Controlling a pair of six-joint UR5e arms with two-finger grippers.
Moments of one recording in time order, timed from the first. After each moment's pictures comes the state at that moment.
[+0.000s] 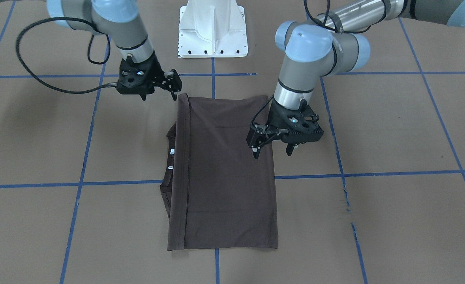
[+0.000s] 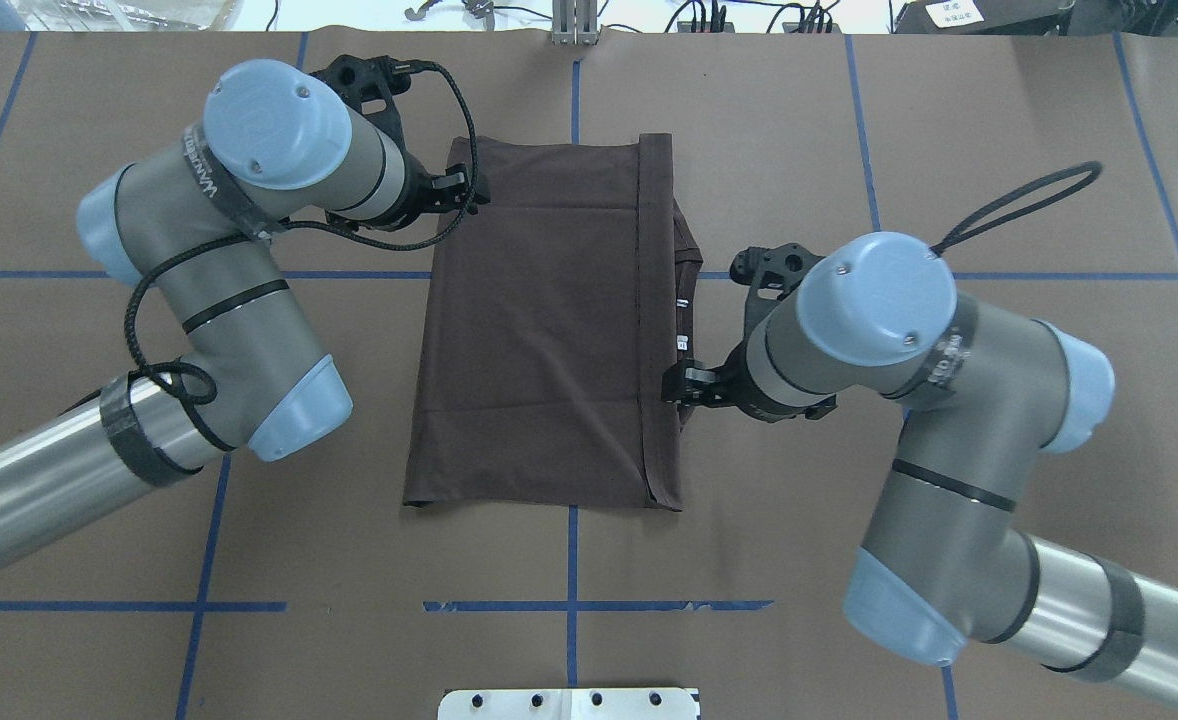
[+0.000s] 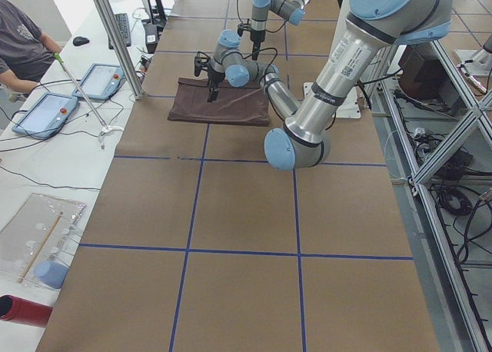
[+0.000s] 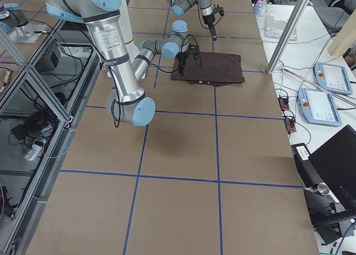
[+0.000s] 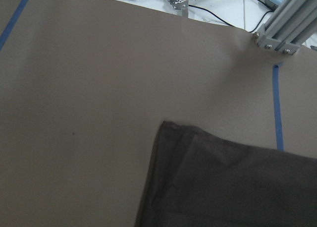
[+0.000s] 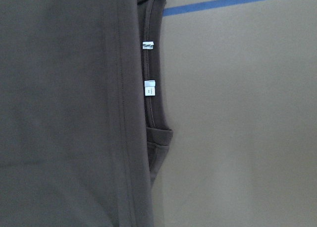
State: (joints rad) left arm -0.69 -2.20 -1.72 -1.77 -1.77 -1.29; right arm 0.49 -1.07 1.90 -1.62 1.86 1.32
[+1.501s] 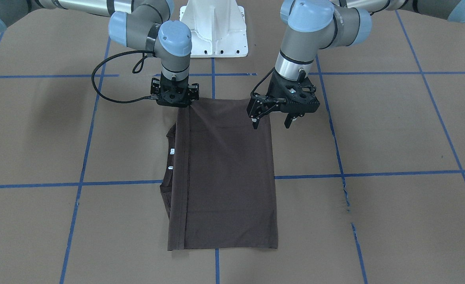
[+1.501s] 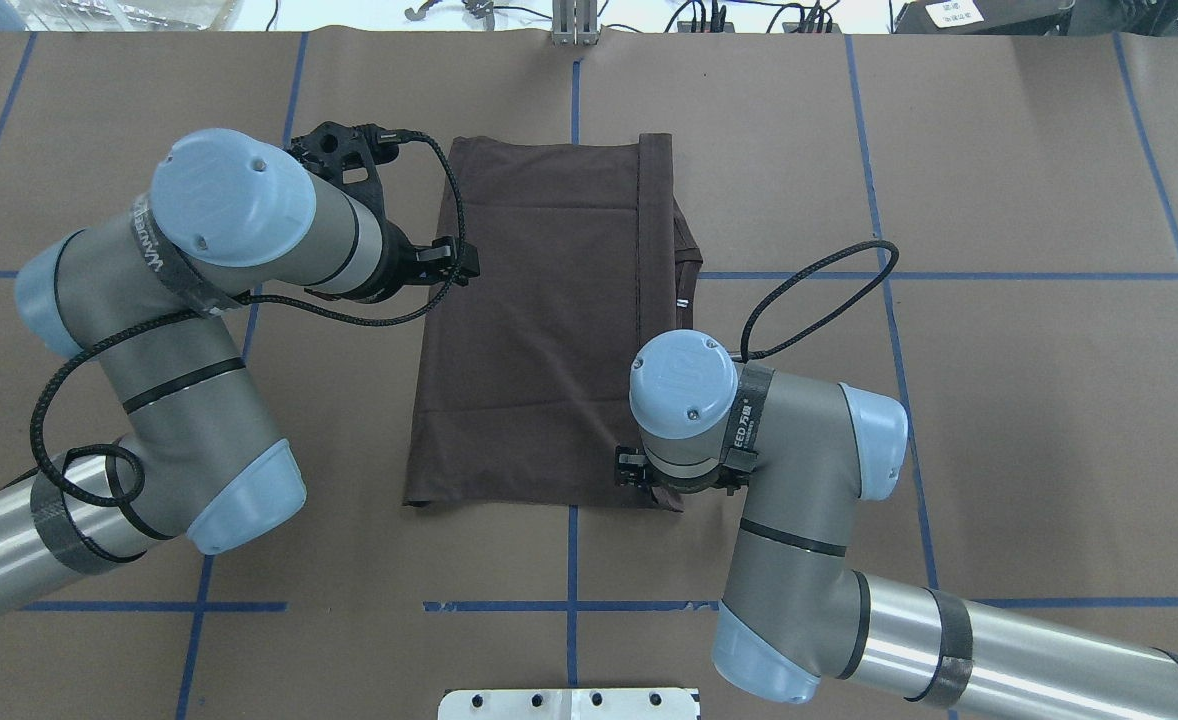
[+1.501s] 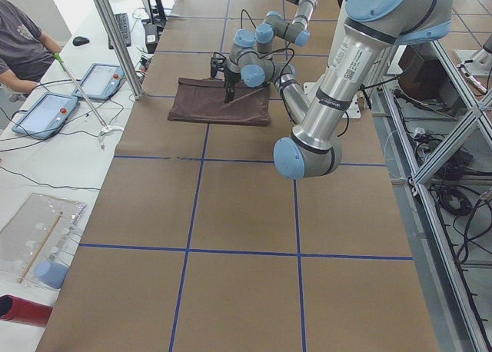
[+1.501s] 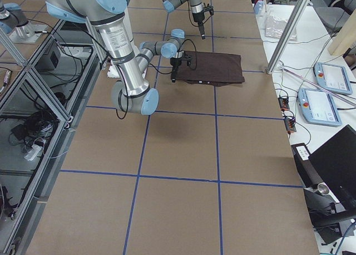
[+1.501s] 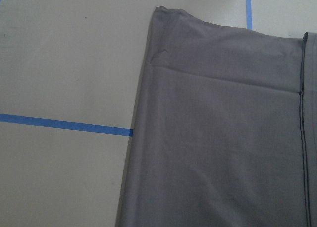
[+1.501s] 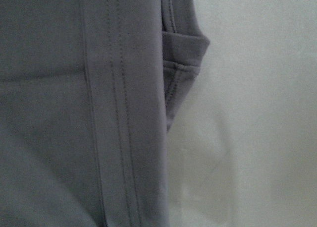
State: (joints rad) left arm -0.64 -2.13 -1.82 -1.73 -1.78 -1.29; right arm 0.38 -0.97 1.71 -1.75 1.85 1.32
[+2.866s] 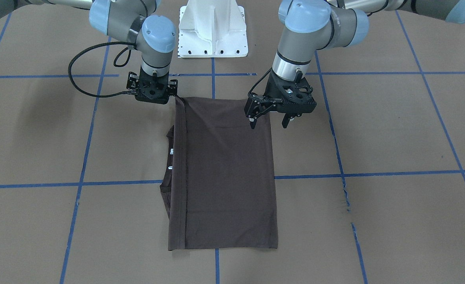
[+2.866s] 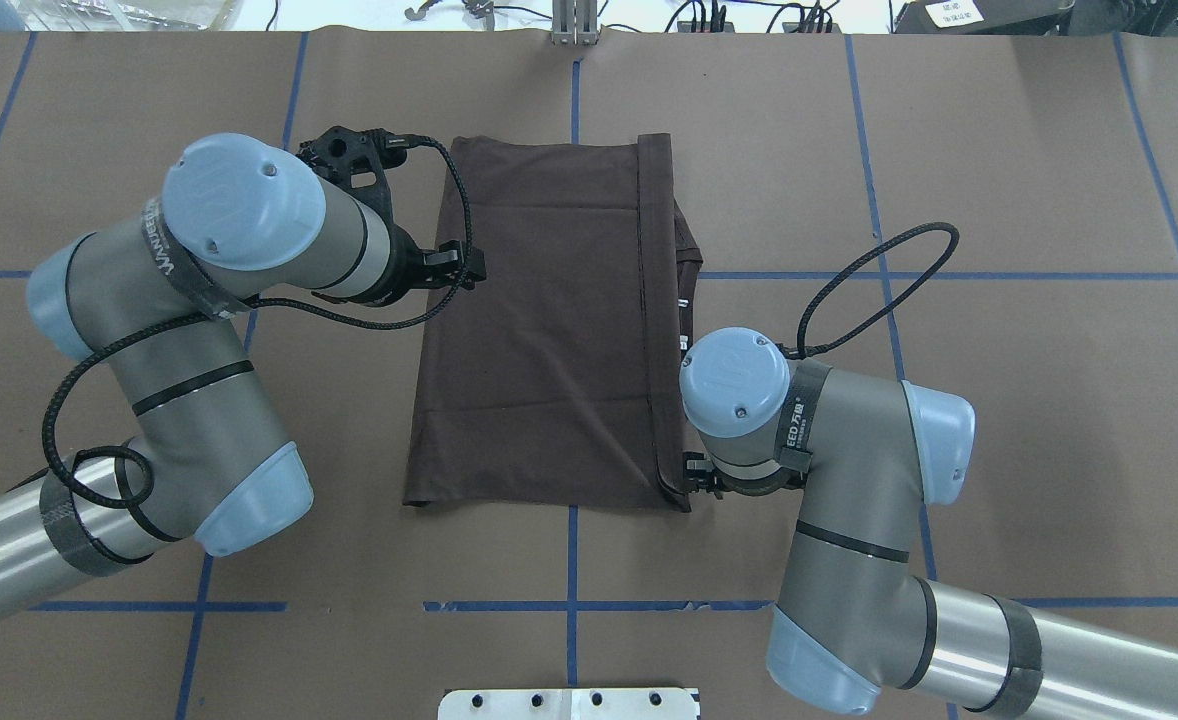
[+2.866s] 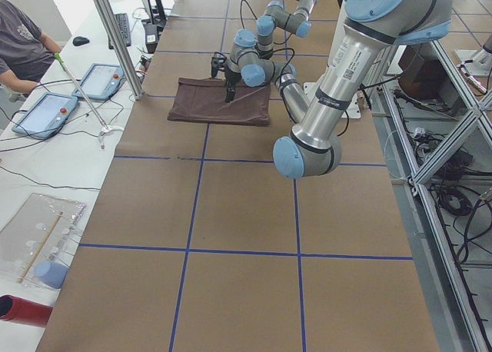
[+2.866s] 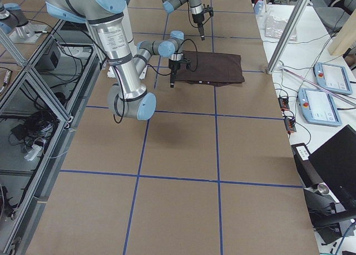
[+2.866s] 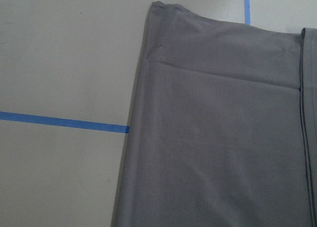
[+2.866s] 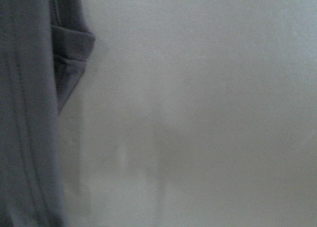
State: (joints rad) left arm -0.64 -2.14 -1.81 -1.73 -1.78 -1.29; right arm 0.41 -1.04 1.84 -1.91 1.82 1.20
